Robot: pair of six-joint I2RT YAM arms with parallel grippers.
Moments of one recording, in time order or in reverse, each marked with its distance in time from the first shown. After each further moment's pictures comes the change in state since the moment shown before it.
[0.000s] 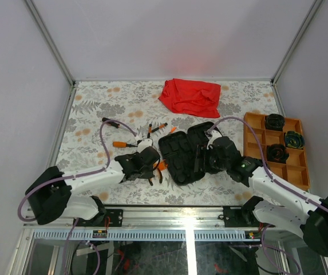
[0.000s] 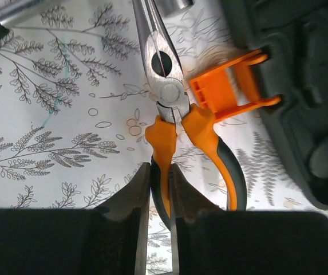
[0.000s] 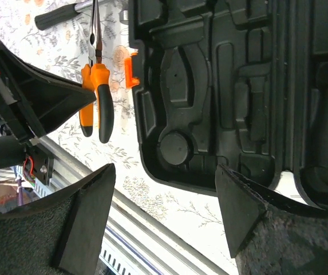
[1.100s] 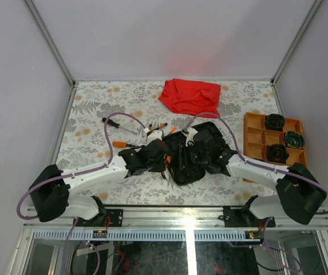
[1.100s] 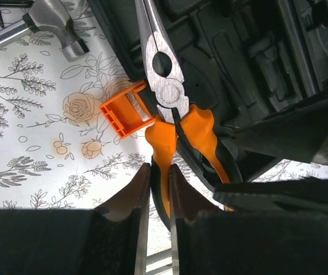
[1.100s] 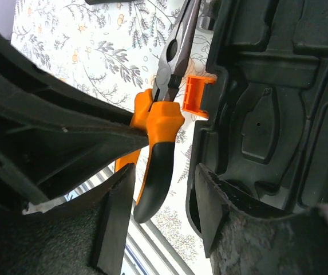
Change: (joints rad) left arm -0.040 -0.004 0.172 -0.004 0.049 -0.015; right arm 0.091 0.354 0.103 0.304 -0.163 -0.047
